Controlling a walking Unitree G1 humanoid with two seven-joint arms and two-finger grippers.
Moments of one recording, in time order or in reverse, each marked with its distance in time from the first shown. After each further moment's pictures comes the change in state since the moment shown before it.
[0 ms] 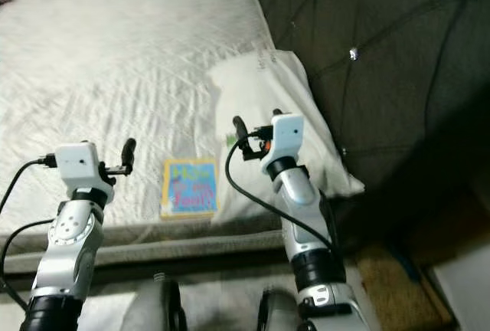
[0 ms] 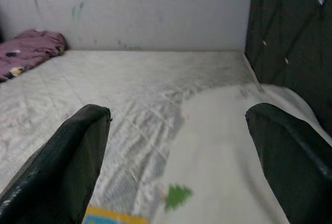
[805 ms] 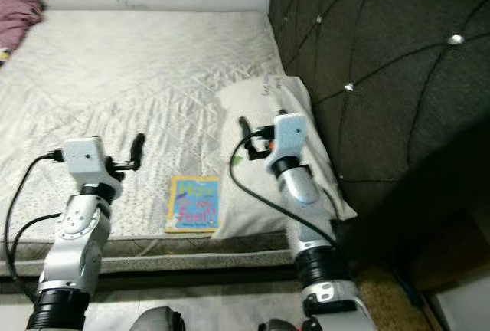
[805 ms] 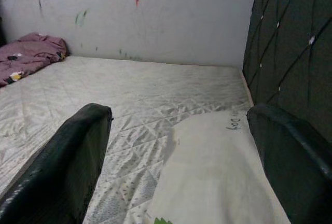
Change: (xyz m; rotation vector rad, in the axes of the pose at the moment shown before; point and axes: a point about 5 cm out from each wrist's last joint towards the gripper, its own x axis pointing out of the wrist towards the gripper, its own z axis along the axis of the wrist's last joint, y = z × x) left arm 0.005 -0.014 0.004 -0.068 -0.007 -0.080; right arm 0.000 -0.009 -0.002 -0.047 0.021 -0.040
